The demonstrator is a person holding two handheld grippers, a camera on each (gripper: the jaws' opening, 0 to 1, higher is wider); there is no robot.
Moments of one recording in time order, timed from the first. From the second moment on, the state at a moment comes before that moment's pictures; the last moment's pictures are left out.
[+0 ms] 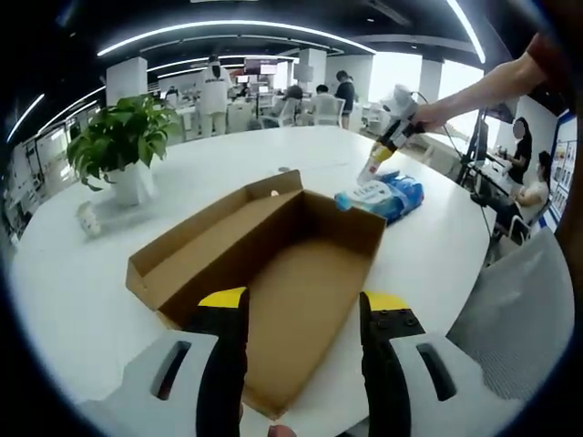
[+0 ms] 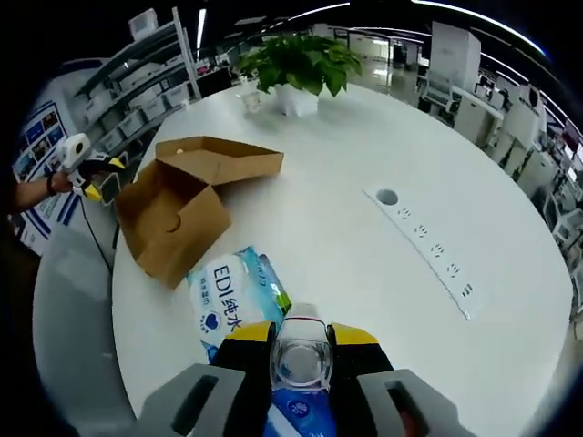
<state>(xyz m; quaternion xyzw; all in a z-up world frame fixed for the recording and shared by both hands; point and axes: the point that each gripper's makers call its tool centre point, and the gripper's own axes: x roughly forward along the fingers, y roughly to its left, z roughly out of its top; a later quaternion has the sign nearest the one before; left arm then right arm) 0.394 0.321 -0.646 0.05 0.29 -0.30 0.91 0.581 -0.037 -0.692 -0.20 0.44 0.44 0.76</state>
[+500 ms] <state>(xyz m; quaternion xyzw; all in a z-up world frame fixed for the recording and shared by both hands) 0.390 0.325 -0.649 0.05 0.29 -0.30 0.91 0.586 -0.036 -0.707 -0.30 0.44 0.46 0.71</state>
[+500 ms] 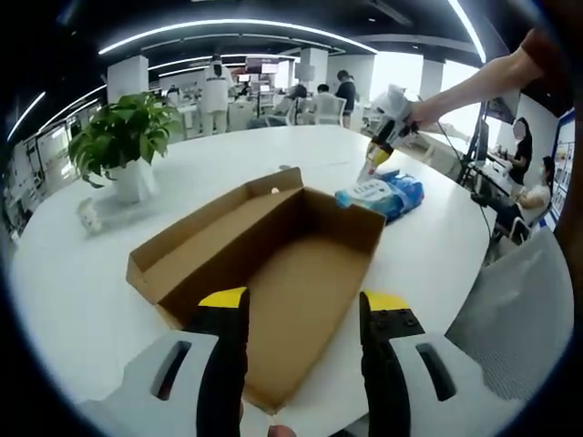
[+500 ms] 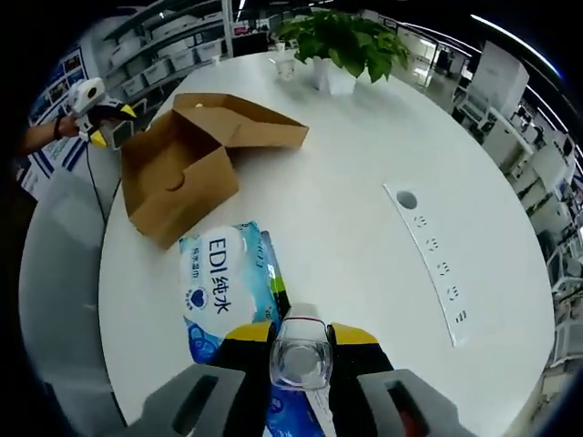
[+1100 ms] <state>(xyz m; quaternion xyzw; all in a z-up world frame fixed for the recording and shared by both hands) 0.386 0.327 -0.653 0.05 0.30 -0.29 0.91 0.585 -0.040 -0.718 -0.38 0.44 0.48 0.66</state>
